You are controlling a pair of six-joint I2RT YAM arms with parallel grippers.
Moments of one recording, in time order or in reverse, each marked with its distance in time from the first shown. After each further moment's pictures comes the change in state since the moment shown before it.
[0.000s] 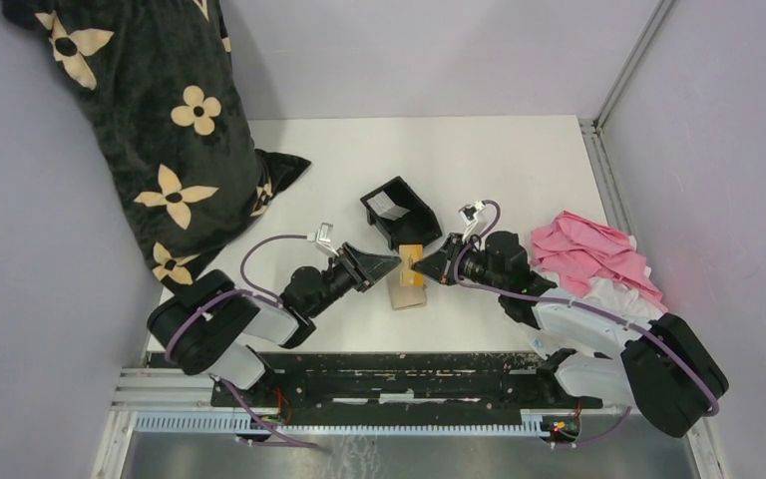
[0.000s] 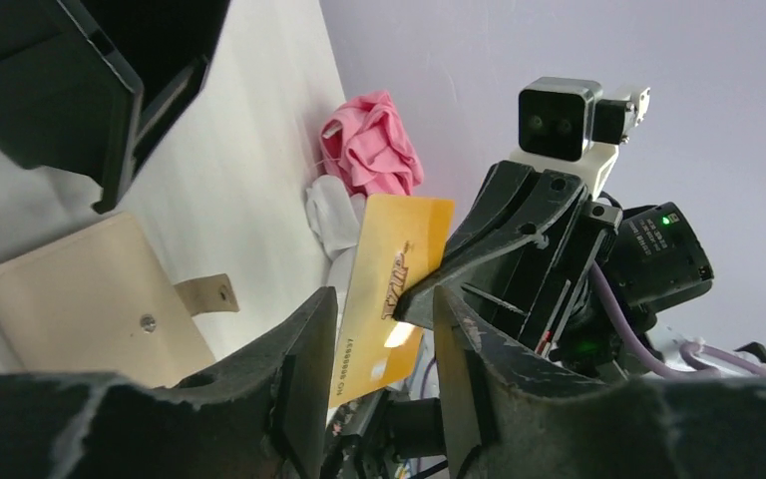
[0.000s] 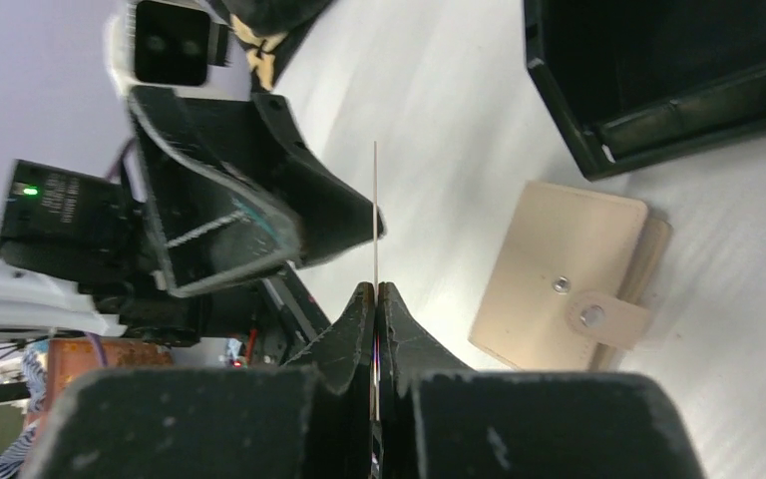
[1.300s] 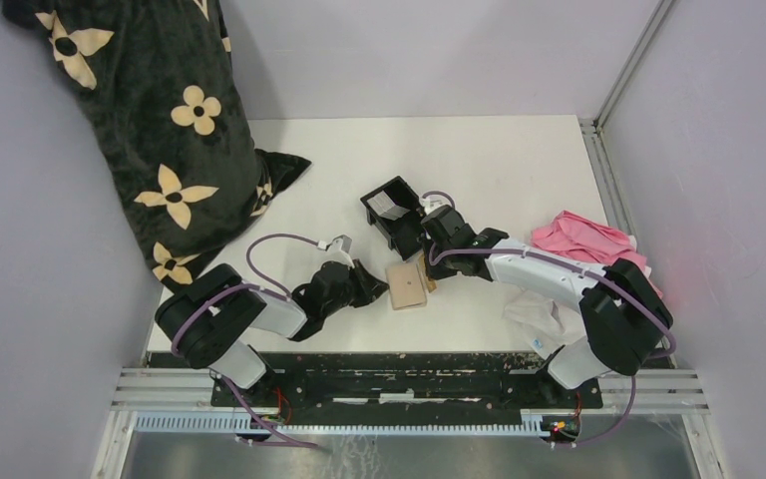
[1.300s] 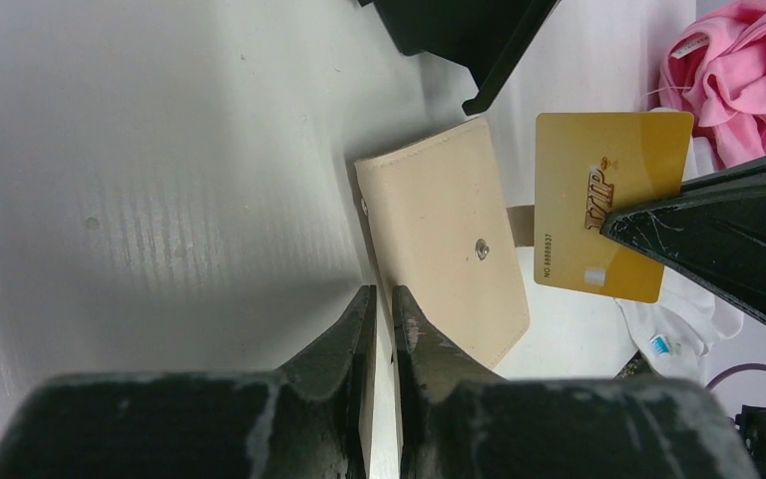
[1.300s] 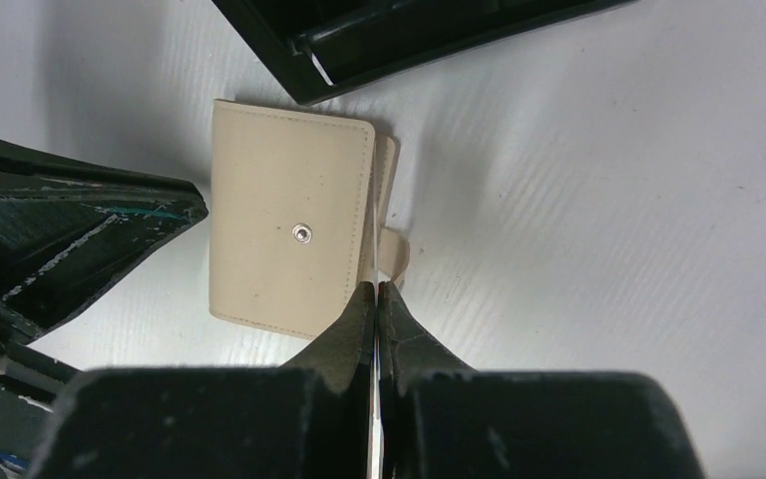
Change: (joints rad) left arm -0.031 -0.006 0.072 -0.611 -0.156 0.288; right arm 0.129 0.340 0.511 -0.887 0.454 -0.358
